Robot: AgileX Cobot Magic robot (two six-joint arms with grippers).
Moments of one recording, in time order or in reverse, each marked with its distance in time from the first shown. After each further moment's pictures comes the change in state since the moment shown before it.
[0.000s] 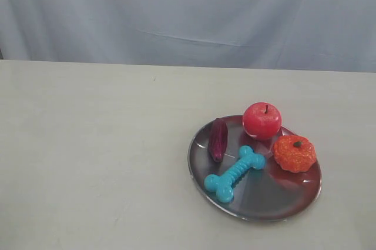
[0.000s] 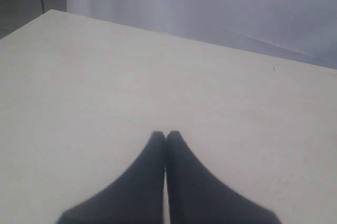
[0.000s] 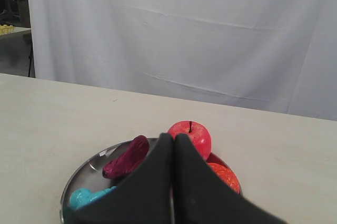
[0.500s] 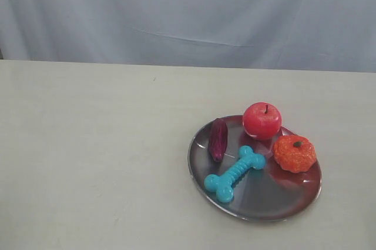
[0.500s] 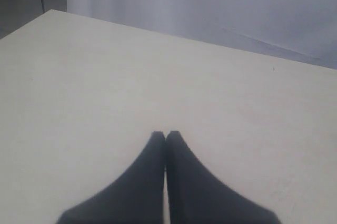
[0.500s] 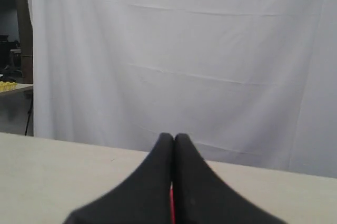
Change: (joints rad) left arm 0.000 0.000 0.000 0.000 0.000 0.000; right arm 0.000 0.000 0.000 0.000 -0.196 0.014
